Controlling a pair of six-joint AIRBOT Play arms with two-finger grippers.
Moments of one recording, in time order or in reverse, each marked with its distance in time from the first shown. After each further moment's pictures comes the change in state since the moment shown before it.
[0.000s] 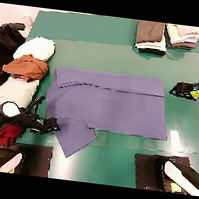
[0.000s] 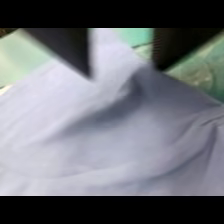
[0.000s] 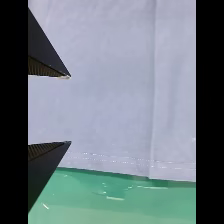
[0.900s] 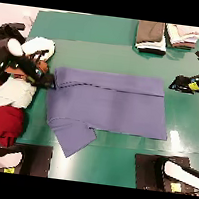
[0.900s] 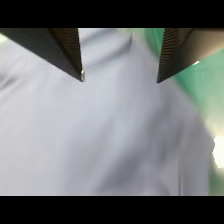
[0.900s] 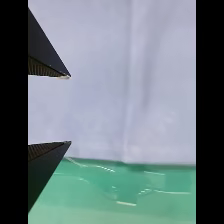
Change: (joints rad) left arm 0.054 -0.499 0.802 0.349 -0.245 0.119; right arm -0.008 -0.181 0.129 -0.012 0.009 0.003
